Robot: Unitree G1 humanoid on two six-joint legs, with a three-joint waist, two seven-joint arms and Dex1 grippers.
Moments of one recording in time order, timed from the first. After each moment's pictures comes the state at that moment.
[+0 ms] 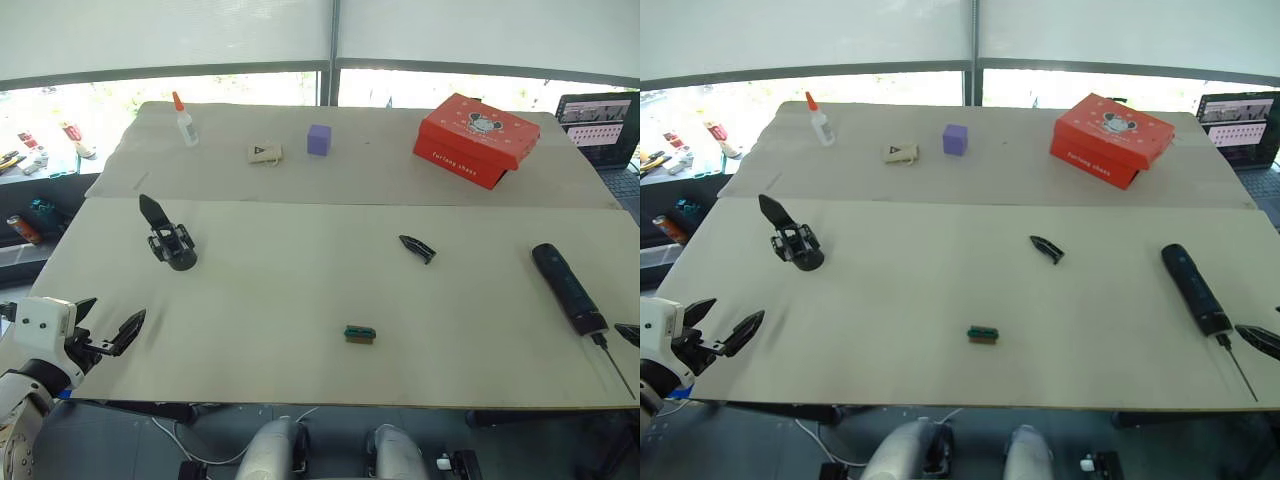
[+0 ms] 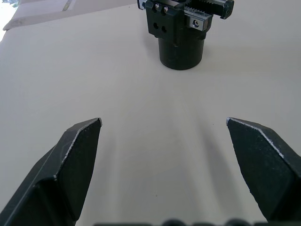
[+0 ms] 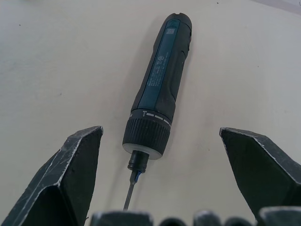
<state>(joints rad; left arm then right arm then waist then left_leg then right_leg) 0.31 0.62 0.61 -0.27 -0.44 0.37 -0.62 0.09 -1.12 -0.65 0.59 0.38 0.14 1.22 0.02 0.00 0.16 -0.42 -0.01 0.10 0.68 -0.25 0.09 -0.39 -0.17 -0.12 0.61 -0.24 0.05</state>
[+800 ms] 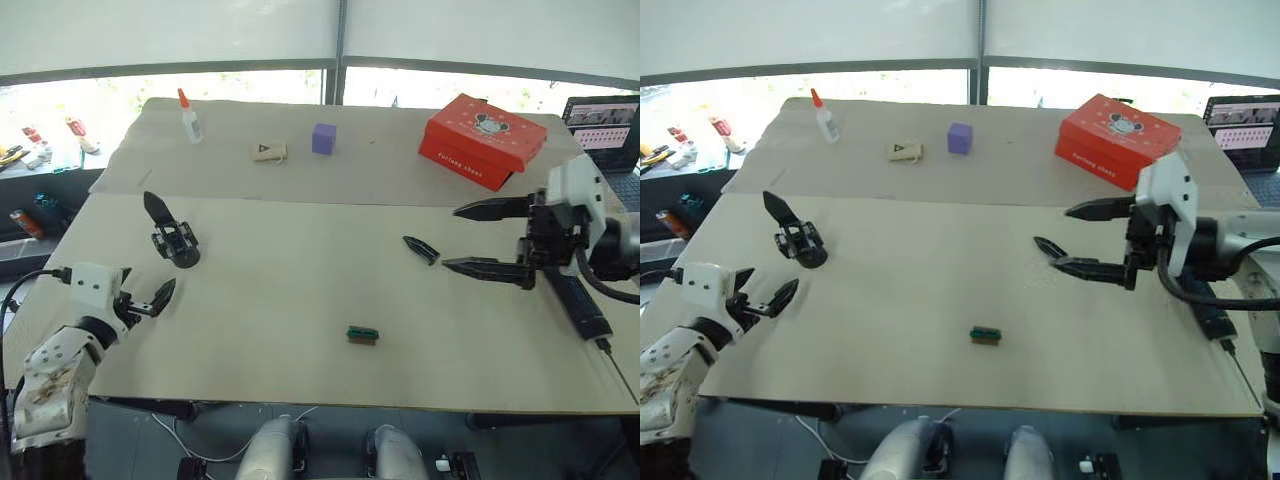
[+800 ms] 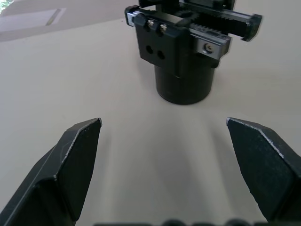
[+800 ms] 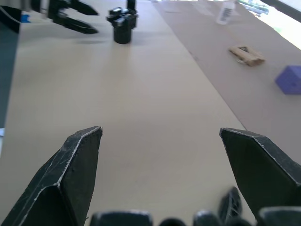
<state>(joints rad) -0.05 0.59 0.41 0.05 -0.30 0.26 -0.54 -0.46 -1.00 -0.16 -0.22 0.64 0.50 1.22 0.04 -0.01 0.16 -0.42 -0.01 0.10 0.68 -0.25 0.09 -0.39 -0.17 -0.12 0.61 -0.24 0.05</state>
